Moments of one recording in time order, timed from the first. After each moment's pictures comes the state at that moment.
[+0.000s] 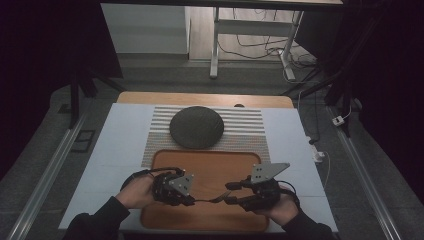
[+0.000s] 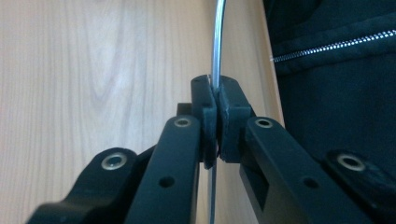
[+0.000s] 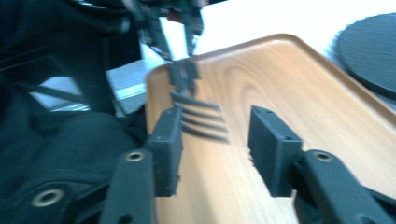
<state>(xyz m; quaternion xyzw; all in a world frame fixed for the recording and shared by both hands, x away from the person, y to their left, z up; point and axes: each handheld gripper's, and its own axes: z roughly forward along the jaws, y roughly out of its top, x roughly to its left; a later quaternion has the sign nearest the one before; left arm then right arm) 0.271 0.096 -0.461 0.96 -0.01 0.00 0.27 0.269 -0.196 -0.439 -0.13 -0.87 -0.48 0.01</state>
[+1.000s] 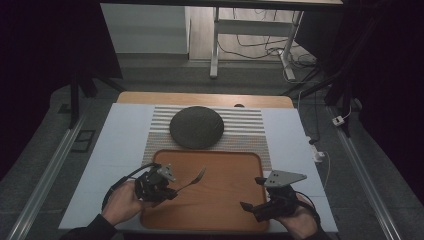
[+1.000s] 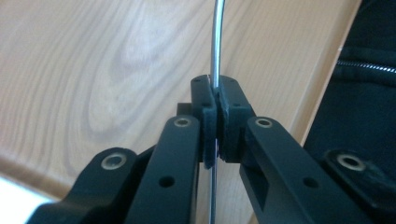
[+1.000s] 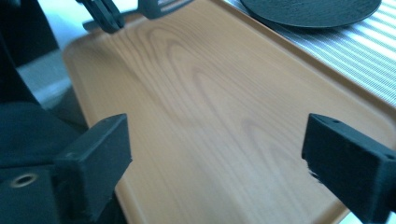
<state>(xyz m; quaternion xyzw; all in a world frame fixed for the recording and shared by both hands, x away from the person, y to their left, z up) 0.264 0.135 -0.468 0.94 0.26 -0.01 0.23 0.249 -0.232 -0.444 -0.26 -0.86 -0.42 -0.09</state>
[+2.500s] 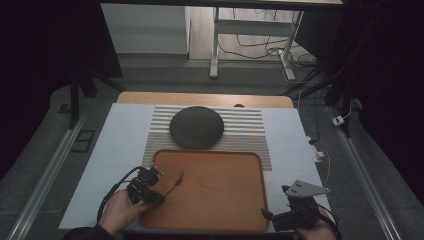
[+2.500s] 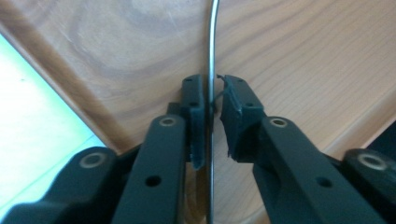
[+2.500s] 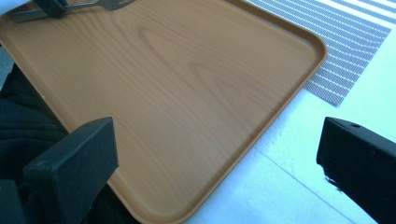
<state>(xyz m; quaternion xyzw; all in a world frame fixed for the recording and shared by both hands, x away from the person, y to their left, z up) 0.273 0.160 -0.504 0.87 0.46 -0.07 0.18 0.226 -0.278 -0.451 -0.35 -0.85 -0.37 -0.14</state>
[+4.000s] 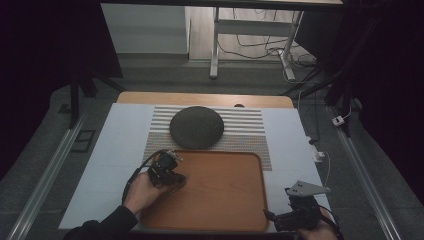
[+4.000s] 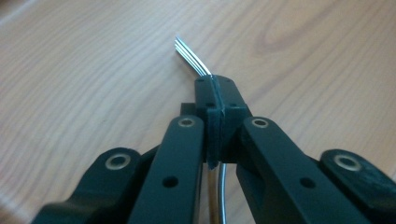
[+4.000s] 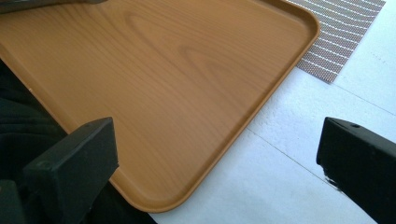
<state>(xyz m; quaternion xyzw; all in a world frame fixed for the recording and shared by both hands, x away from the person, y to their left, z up) 0.319 0.117 -0.500 0.89 0.37 -0.02 0.26 0.226 -0.281 -0.453 -0.37 -0.85 -0.35 -0.14</state>
